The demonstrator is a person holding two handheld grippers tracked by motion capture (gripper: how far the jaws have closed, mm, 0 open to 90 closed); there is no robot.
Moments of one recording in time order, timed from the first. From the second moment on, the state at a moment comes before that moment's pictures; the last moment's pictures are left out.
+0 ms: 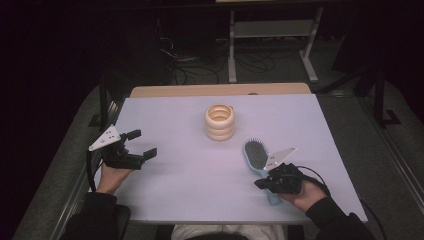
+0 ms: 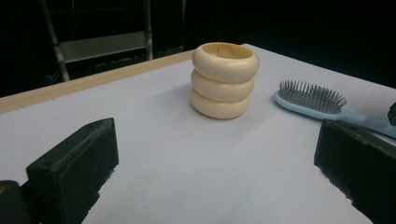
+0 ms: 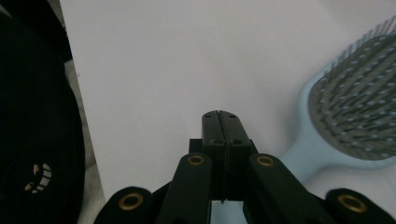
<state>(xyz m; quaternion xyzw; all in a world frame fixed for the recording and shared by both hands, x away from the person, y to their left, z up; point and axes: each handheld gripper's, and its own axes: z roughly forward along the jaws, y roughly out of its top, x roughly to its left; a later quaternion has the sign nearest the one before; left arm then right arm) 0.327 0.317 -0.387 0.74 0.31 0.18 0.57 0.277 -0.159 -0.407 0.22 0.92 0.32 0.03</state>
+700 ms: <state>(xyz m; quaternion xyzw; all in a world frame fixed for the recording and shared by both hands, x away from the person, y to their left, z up) 0.327 0.317 -0.387 0.75 0.31 0.17 0.56 0.280 -0.151 -0.426 0.22 0.94 0.26 -0.03</state>
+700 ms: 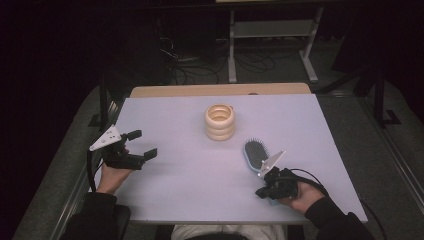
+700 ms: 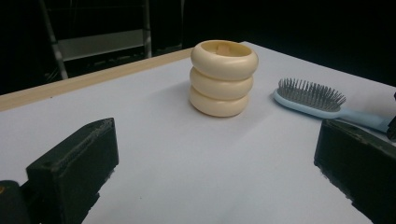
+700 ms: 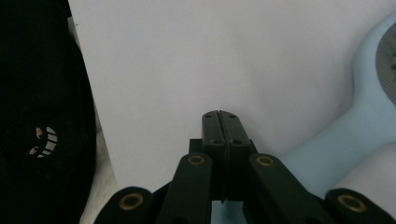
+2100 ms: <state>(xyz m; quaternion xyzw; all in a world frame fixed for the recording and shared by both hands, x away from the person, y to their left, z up) 0.327 0.315 -0.388 0.75 0.30 0.17 0.56 0.293 -0.196 -0.426 0.28 0.93 0.25 -0.04</state>
